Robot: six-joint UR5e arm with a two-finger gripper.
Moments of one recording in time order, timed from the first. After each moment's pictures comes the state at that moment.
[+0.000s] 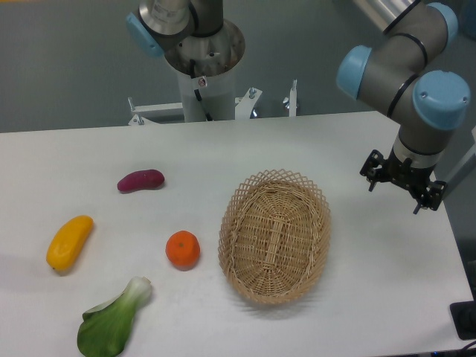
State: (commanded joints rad) arm 2.77 -2.04 -1.43 -1.14 1.58 1.42
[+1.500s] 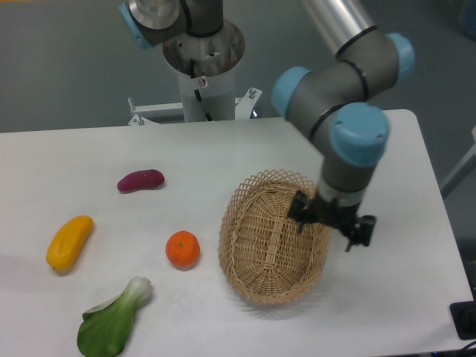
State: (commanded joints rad) arm 2.45 -2.03 -1.43 -1.12 1.48 0.87
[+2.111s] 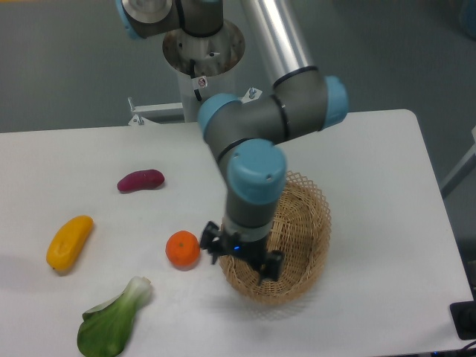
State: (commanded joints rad) arm 2.27 -2.08 -1.43 -1.05 1.41 0.73
